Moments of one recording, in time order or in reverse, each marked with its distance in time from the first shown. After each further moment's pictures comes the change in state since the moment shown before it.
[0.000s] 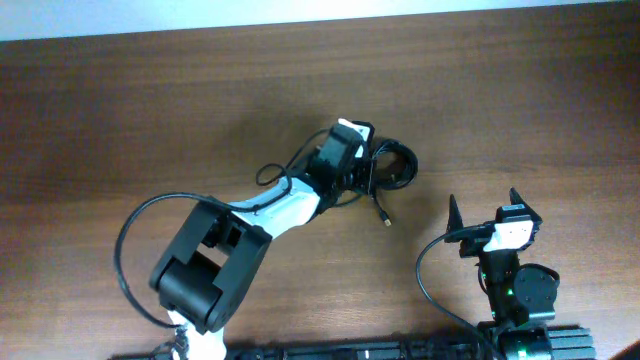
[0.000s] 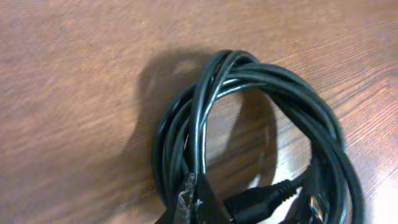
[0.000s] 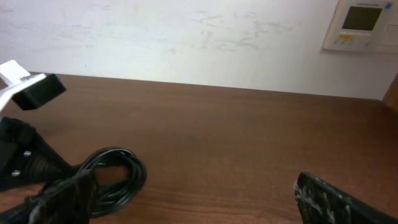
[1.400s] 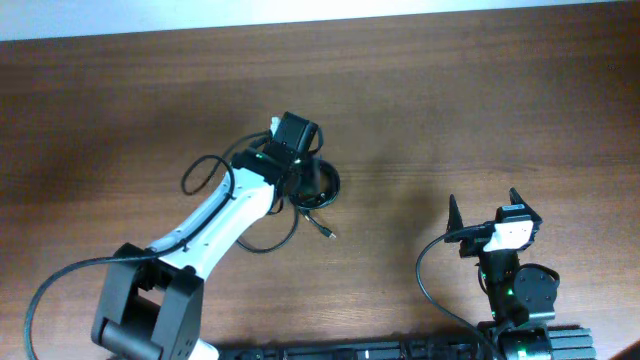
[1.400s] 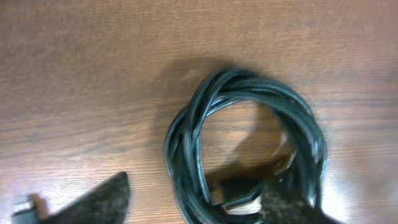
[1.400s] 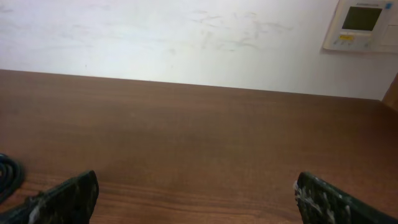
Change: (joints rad) left arm 0.154 -0.269 0.047 -0.690 -0.276 0.001; right arm 0.000 0.000 0.000 0.000 0.000 0.000
